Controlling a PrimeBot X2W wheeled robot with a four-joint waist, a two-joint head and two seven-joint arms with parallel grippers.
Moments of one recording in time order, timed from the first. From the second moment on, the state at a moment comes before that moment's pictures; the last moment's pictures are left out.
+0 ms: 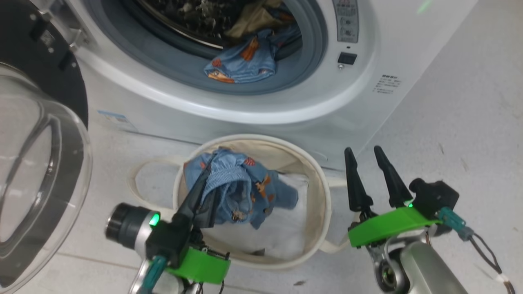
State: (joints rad) left arm -0.23 0.11 -0.38 -0.01 -0.03 0.11 -0.26; right arm -0.25 -0.06 0.28 0.21 0.39 0.13 -0.25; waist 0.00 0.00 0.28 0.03
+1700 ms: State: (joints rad) left arm -0.56 0.04 -0.42 0.83 -0.09 -0.07 -0.26; right arm -0.37 -0.06 0.25 0.19 0.35 0.13 -0.25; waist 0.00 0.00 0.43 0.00
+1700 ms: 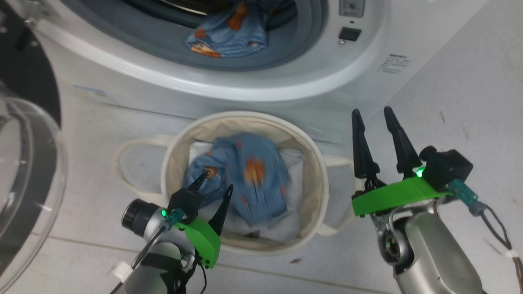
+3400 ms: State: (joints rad) left arm -0.04 0.05 -0.20 0.00 -0.10 -0.02 -0.26; right arm -0.12 -0.05 0.20 0.15 0.38 0.13 -0.25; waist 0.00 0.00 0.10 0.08
